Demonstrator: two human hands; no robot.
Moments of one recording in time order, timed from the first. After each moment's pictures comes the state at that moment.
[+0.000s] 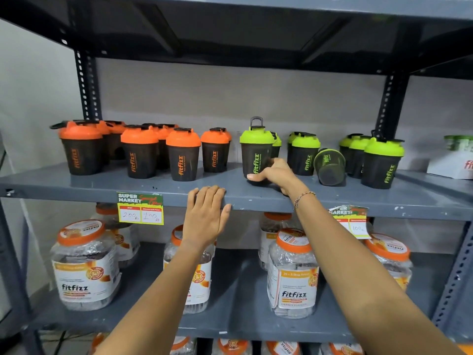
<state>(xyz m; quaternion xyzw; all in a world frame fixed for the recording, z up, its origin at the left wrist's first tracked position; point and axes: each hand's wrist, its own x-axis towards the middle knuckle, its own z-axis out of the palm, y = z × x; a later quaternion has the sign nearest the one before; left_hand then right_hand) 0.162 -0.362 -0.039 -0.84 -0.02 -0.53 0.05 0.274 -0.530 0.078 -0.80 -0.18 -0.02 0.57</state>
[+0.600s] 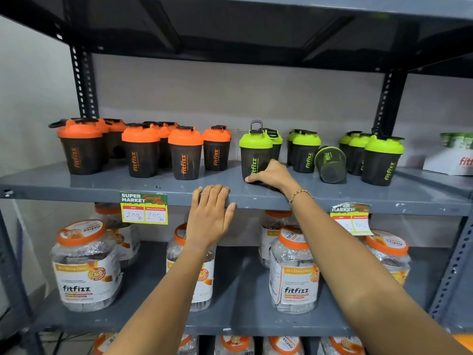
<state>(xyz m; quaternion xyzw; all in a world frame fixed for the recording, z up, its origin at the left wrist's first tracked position) 0.156 -0.362 -0.037 -0.85 -0.01 -0.52 0.05 0.266 -0.516 0.074 -0.88 -0.17 -0.07 0.43</state>
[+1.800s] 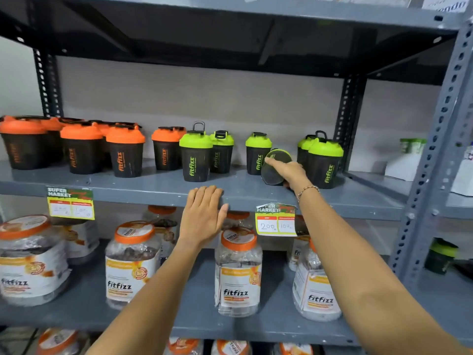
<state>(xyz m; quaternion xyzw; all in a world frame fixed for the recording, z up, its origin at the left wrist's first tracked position) 0.196 -0.512 -0.028 -0.88 -0.03 -0.48 0.06 0.331 -0.699 0.093 -0.86 -0.04 -0.07 0.50</state>
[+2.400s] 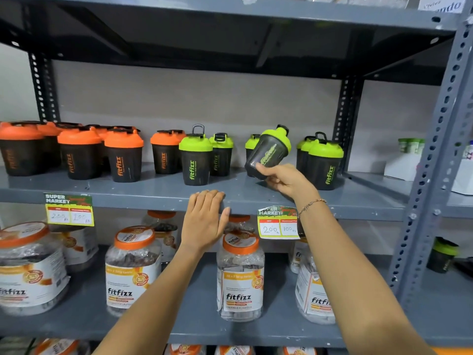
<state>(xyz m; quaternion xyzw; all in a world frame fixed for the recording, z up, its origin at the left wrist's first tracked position) 0.201 -0.509 -0.033 -0.84 0.02 -0.54 0.03 0.304 -0.692 0.088 -0.64 -0.18 0.10 0.74</state>
